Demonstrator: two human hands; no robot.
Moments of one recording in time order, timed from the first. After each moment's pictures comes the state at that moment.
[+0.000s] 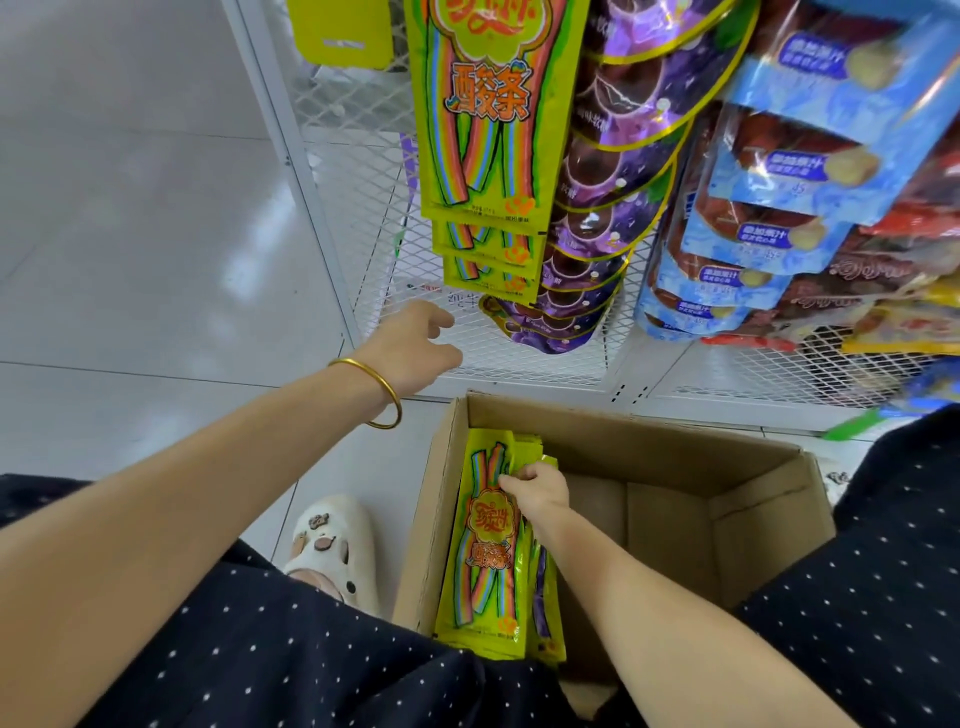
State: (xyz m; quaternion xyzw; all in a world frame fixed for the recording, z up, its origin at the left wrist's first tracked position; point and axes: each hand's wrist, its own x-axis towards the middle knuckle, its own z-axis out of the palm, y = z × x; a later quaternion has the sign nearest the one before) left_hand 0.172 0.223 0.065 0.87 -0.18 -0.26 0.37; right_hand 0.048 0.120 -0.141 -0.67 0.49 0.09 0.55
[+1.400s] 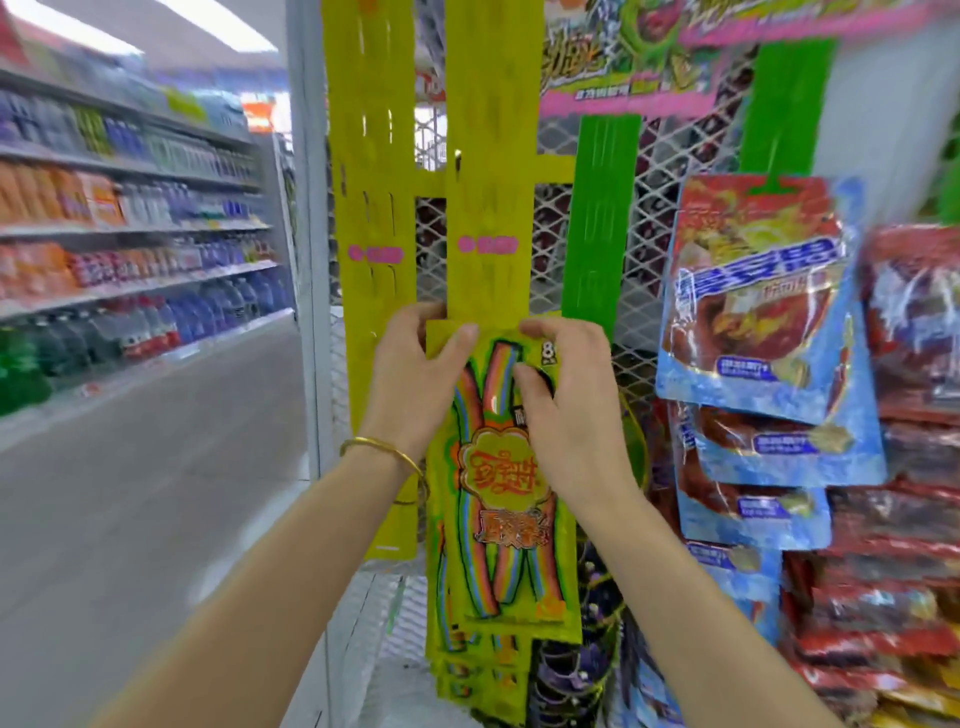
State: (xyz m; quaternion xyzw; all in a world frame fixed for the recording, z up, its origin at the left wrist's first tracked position) left_hand 0.232 0.157 0.365 0.70 -0.28 0.21 0.62; right_hand 0.158 0.060 0.342 -0.80 0.00 -0.51 0.31
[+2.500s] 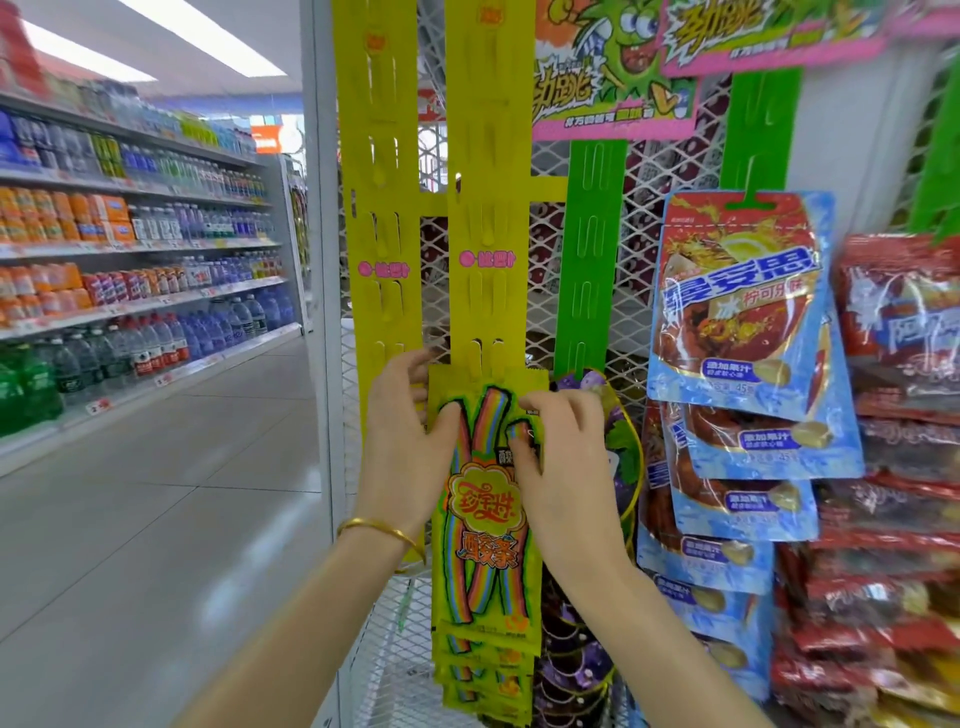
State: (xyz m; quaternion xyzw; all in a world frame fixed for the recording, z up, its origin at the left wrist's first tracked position) left_hand 0.215 0.175 0.325 0.69 -0.31 0.20 0.62; right_hand 0.141 0.075 0.302 -0.84 0.08 -0.49 0.24
